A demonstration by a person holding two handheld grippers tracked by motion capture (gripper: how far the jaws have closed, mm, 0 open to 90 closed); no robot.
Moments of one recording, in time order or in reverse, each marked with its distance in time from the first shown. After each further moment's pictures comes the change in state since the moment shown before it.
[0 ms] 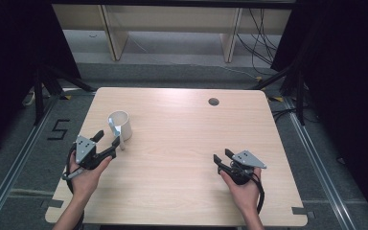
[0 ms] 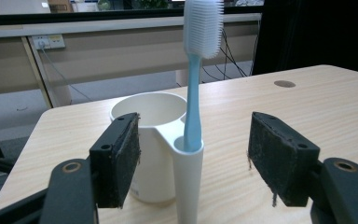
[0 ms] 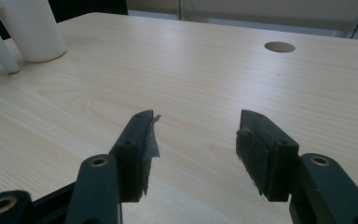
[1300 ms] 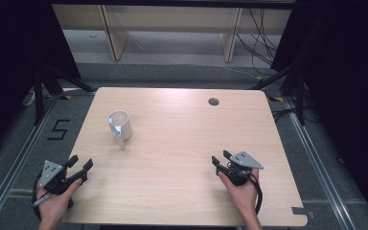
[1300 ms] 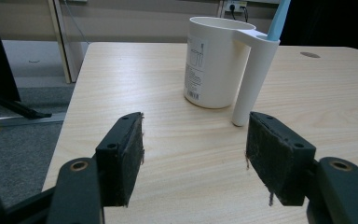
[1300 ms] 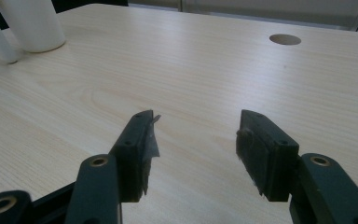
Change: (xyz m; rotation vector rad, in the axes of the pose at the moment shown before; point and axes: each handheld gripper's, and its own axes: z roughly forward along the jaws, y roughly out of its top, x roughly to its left) left arm 0.055 -0.060 -0.067 0.059 0.043 -0.125; right arm 0.003 -0.005 0.004 0.028 -0.004 -0.012
